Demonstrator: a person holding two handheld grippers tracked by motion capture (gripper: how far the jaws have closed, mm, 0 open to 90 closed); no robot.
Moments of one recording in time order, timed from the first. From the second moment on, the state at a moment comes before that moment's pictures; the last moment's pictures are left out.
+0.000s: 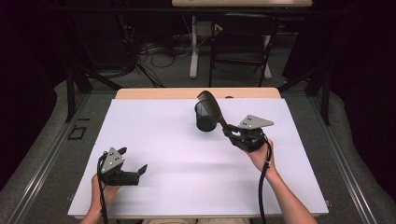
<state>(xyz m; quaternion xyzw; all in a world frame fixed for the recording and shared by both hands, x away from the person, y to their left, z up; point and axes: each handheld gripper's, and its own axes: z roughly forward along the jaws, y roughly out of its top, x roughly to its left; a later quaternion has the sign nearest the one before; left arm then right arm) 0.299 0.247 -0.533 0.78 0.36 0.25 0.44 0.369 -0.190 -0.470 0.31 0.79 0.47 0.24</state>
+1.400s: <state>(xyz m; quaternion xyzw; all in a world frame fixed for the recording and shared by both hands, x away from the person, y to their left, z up) 0.298 0.245 -0.532 0.78 0.36 0.26 0.44 0.387 -0.182 -0.463 0.34 0.75 0.49 0.27</state>
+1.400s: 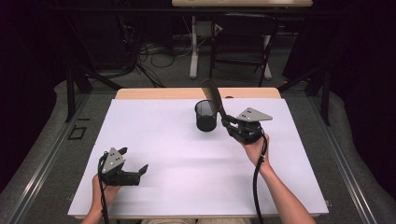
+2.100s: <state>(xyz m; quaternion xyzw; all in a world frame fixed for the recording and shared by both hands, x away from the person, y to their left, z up) 0.297 0.246 -0.531 0.78 0.36 0.26 0.44 0.403 -0.180 -0.451 0.34 0.75 0.49 0.27</state>
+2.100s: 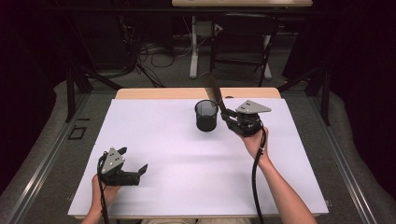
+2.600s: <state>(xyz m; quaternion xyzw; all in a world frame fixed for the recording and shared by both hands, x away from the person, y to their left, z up) 0.297 0.246 -0.531 0.78 0.36 0.26 0.44 0.412 -0.178 -0.447 0.35 0.75 0.50 0.27</state>
